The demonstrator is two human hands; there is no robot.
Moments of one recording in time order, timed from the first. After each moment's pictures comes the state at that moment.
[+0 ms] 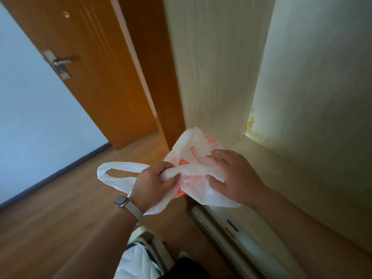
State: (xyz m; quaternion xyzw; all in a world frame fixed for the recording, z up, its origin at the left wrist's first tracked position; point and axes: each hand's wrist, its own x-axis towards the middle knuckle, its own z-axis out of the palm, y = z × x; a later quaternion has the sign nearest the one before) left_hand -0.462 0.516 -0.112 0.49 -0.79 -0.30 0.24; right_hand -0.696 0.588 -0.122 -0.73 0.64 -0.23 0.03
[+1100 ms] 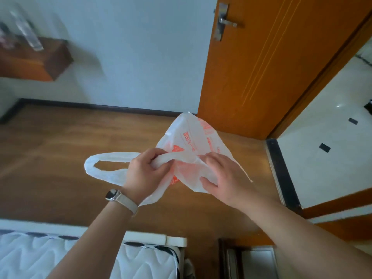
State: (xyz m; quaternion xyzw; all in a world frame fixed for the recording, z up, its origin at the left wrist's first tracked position) left_hand -0.138 0.377 -0.137 0.71 -0.49 -0.18 0.47; right_hand -0.352 0.287 -0.139 -0.92 0.37 -0.08 0.14
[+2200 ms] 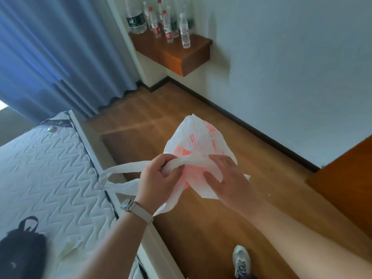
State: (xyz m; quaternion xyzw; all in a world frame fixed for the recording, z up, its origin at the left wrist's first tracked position) left_hand 0.010 0.216 -0.106 0.87 -0.14 0.01 0.47; right_hand -0.055 0.035 -0.163 -0.90 0.10 -0.07 0.41
